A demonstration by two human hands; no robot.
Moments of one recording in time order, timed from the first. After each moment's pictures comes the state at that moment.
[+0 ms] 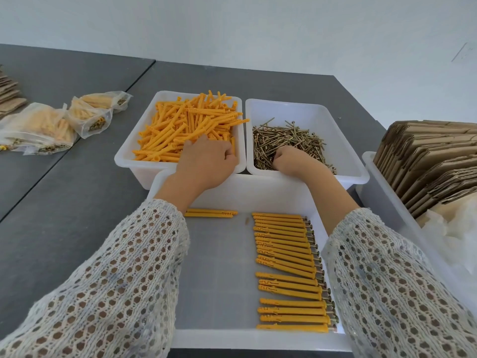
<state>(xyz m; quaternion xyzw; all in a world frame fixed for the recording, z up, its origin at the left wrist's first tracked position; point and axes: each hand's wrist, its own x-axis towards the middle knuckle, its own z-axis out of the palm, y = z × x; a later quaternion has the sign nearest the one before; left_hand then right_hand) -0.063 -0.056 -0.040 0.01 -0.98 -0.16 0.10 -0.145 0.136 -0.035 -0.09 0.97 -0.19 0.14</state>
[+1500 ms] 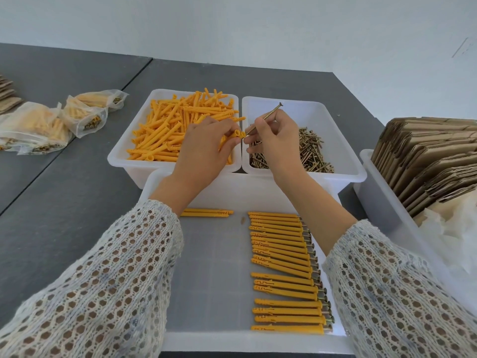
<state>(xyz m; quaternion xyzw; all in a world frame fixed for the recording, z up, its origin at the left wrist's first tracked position) -0.061 -0.048 -0.033 -0.11 -0.91 -0.24 0.32 -0.094 0.099 -0.013 -0.12 0.71 -0.69 -0.07</state>
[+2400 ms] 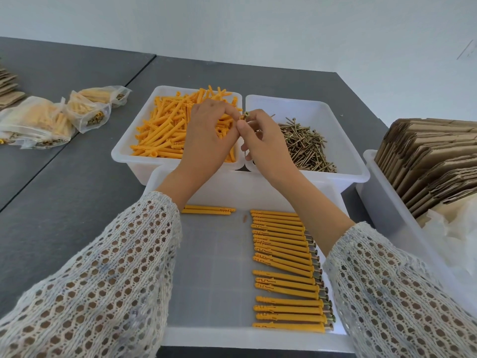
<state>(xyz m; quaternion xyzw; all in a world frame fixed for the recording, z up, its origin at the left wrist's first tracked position) -0.061 -0.043 -0.026 -0.06 -0.85 -0.39 0.36 -0.082 0.088 -0.014 -0.24 0.80 -0.54 -0.06</state>
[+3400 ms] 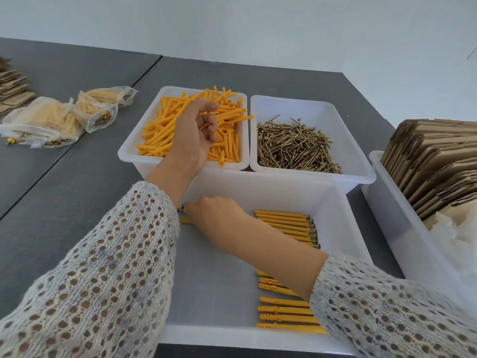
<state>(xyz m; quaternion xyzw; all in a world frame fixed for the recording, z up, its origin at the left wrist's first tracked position) -0.065 -0.064 -0.013 0.09 -0.49 -0.85 0.16 0.003 0.037 -0.055 -0.46 0.88 0.06 0.05</state>
